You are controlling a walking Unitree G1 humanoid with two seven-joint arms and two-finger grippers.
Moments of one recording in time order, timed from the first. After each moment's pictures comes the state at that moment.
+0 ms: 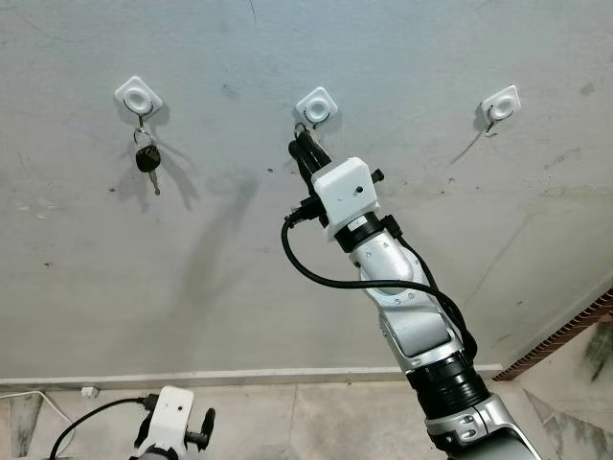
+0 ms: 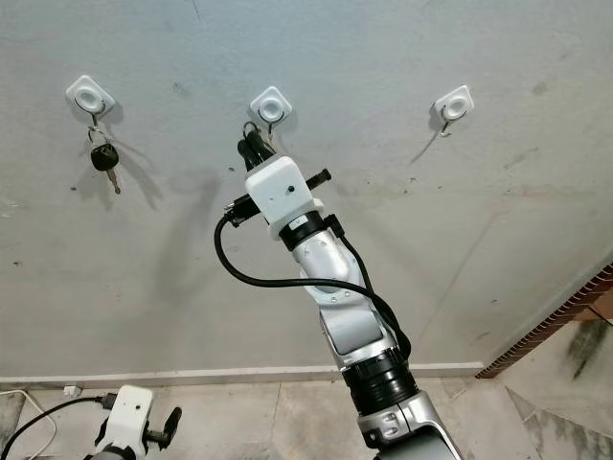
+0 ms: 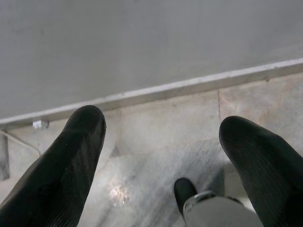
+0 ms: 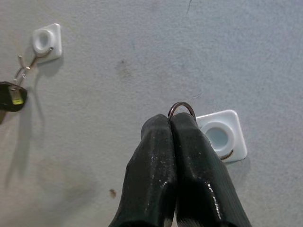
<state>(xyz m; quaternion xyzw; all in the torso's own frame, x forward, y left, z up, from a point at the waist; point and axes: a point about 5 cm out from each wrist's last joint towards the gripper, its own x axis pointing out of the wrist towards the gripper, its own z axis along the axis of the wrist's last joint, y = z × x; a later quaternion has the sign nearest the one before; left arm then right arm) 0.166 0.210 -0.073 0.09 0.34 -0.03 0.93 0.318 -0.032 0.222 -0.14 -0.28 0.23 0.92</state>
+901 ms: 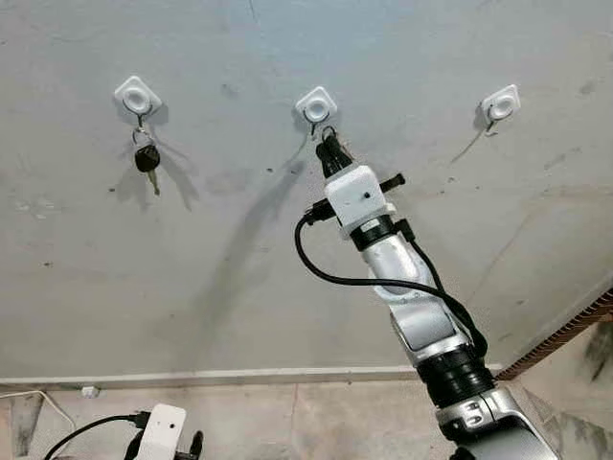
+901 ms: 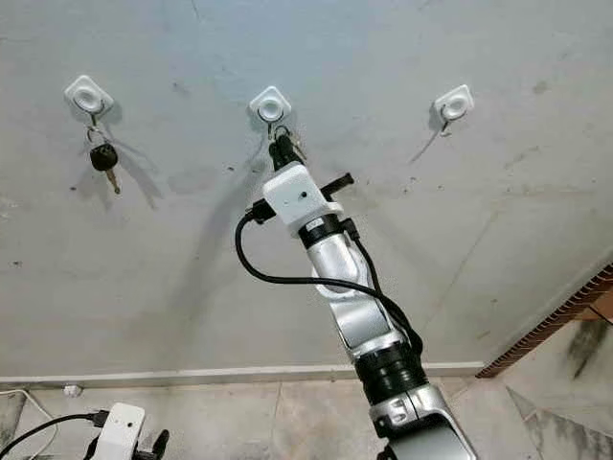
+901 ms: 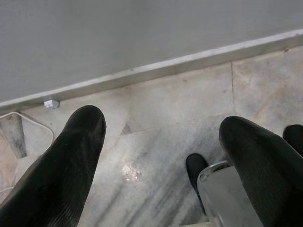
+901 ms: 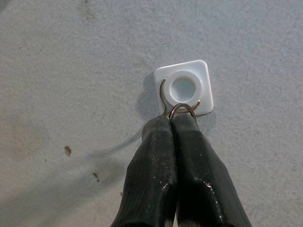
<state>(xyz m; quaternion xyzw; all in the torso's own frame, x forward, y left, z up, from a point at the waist) 0.149 0.223 -0.082 0.12 0.38 -0.02 0.92 0.336 -0.052 0.202 -0.20 -0.26 0.17 0.93</state>
